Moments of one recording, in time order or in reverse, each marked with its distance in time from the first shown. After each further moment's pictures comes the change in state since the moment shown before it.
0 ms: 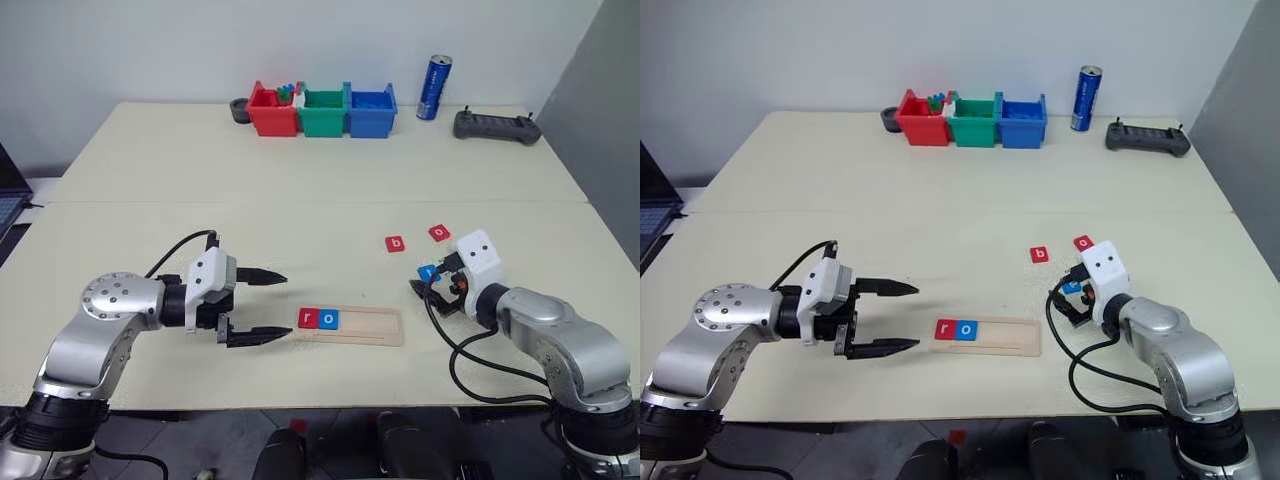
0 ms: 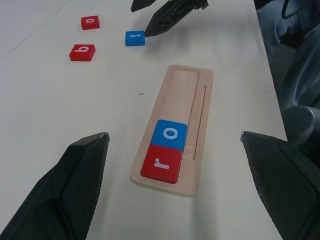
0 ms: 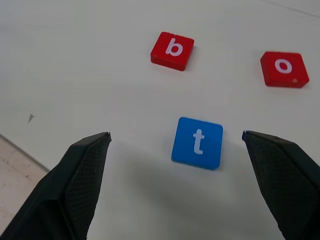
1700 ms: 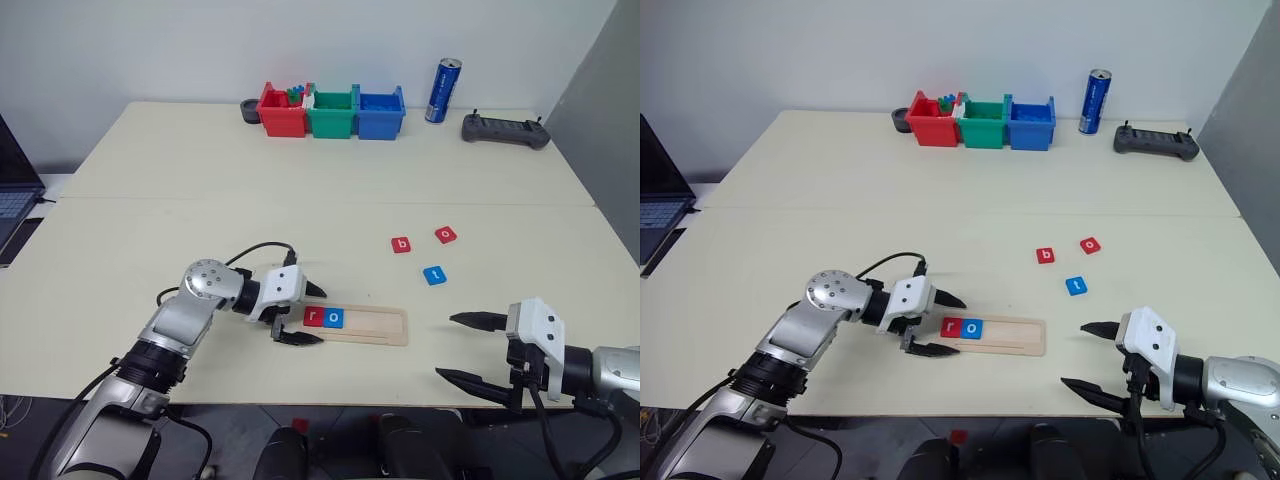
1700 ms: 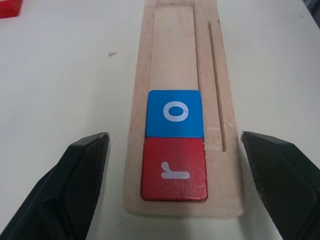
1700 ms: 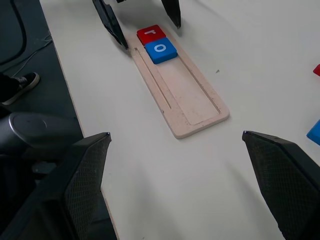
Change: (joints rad) left arm -0.243 -0.143 -0.293 0.334 0.287 -0.188 -0.062; right arm 0.539 -0.430 -0.237 -0.165 0.282 -0.578 0.580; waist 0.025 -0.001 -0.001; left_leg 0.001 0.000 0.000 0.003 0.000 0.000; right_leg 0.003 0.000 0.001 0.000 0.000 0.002
